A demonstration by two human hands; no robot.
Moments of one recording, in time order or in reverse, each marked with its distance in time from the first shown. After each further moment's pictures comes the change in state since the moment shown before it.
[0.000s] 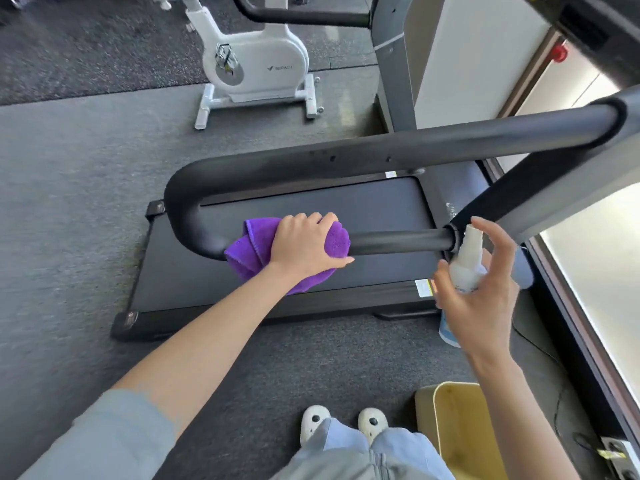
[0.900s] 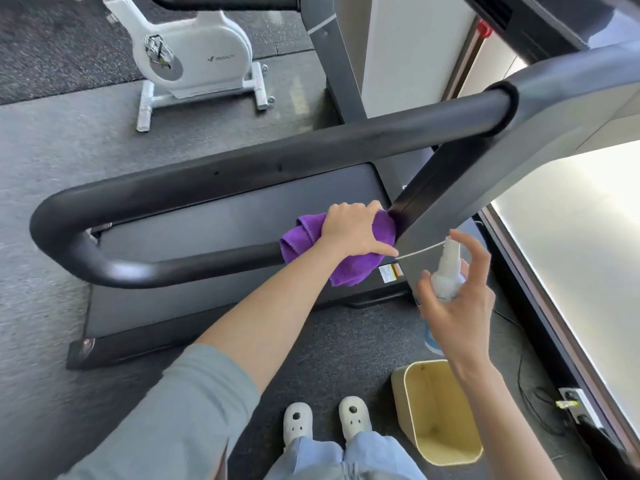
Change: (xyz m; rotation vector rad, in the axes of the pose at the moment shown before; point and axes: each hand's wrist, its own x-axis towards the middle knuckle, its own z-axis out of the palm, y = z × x) left_hand 0.104 0.152 0.014 -0.210 -0.244 0.216; right_hand 0.007 0.053 -0.048 -0.029 0.037 0.153
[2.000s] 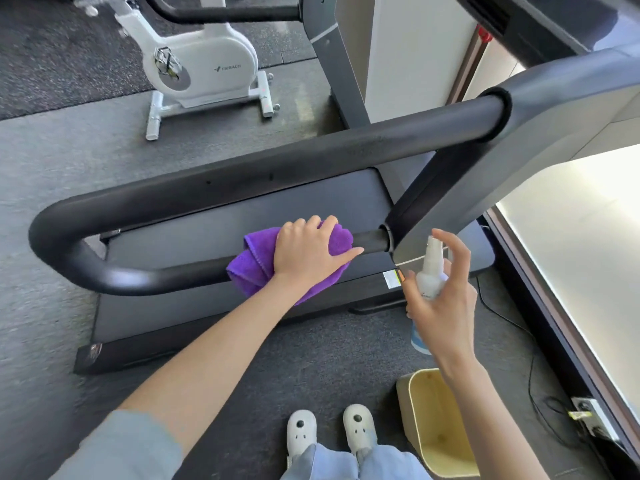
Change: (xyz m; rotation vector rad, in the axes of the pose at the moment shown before) left_hand -0.063 -0.038 0.002 0.184 0.316 -0.159; right_hand 0.009 0.006 0.016 -0.004 -0.021 -0.012
